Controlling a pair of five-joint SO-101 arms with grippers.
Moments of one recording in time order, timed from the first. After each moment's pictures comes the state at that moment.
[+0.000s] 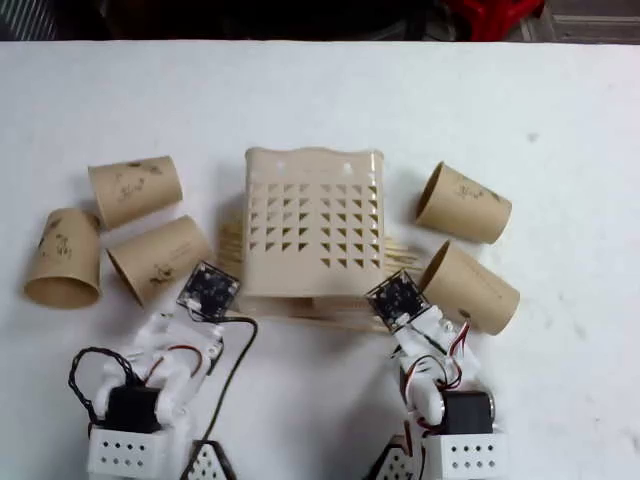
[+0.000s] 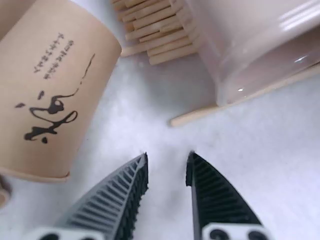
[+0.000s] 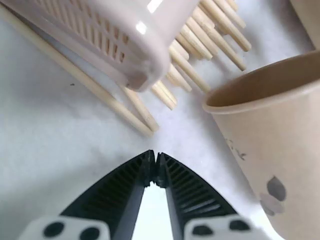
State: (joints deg) left arm -1.4 -104.0 97.1 73.3 -23.7; right arm -6.2 -102.7 96.4 73.2 35.2
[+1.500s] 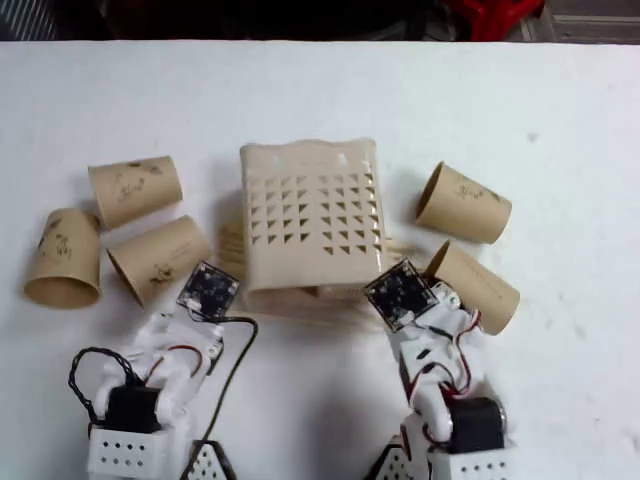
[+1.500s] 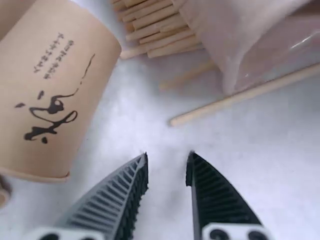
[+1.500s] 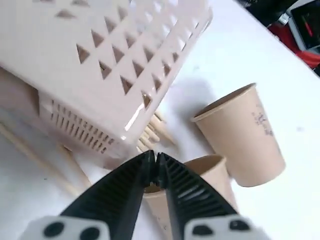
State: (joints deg) left arm -1.4 -104.0 97.1 73.3 -23.7; right arm -10.5 -102.7 81.3 62.9 35.2
